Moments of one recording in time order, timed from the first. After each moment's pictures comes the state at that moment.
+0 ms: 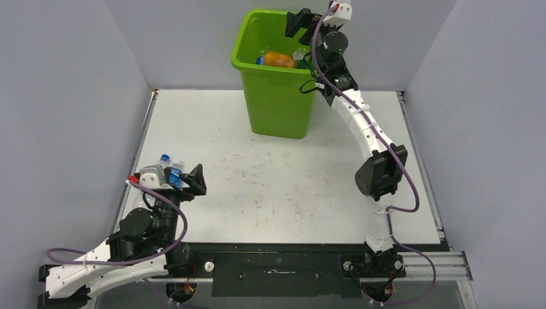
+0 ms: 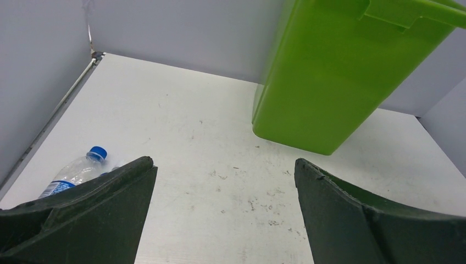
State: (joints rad) left arm -1.23 0.28 0.61 -0.13 -1.21 -0.07; right arm 0.41 2.10 2.26 0.22 0.20 0.29
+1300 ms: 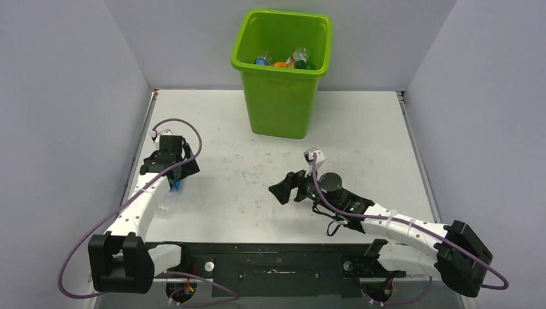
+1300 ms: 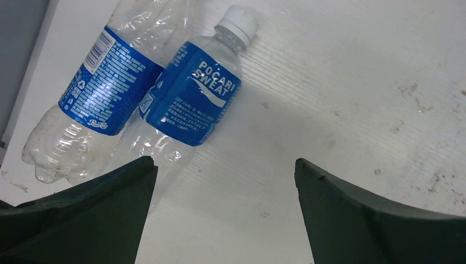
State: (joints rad) left arm -0.08 1.15 0.84 -0.62 -0.37 -0.42; right arm 0.87 1.07 0.50 0.32 0.00 0.53
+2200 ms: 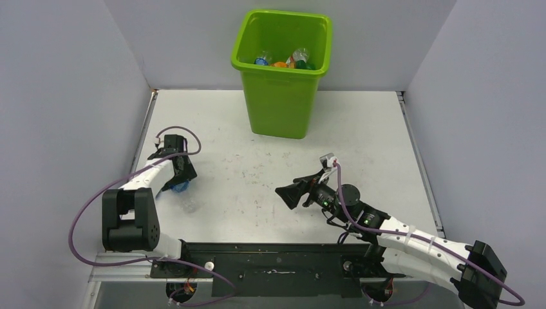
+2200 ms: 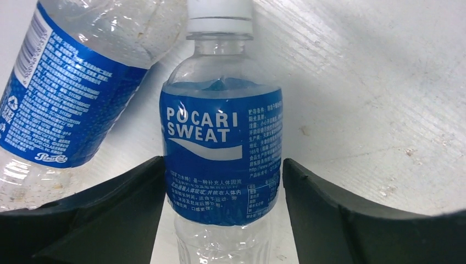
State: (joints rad) left arm 0.02 1.48 0.84 -0.53 -0.36 -0.44; right arm 0.93 0.84 0.39 0.37 0.06 0.60
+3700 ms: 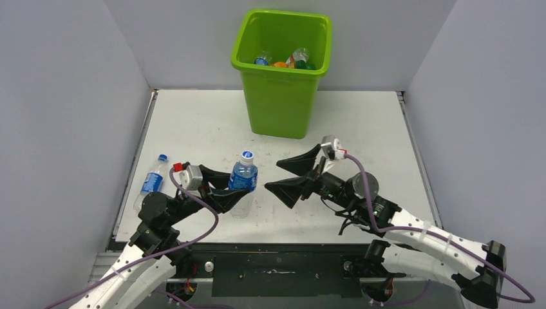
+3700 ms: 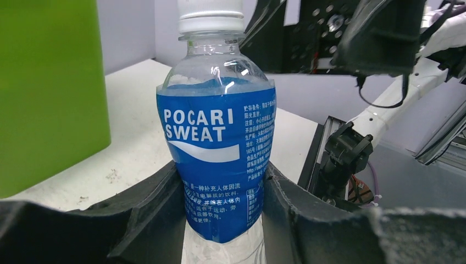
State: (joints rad) left arm -0.63 0.44 0.46 0.20 0.46 -0.33; right arm 0.98 0.81 0.69 0.37 -0.16 0.46
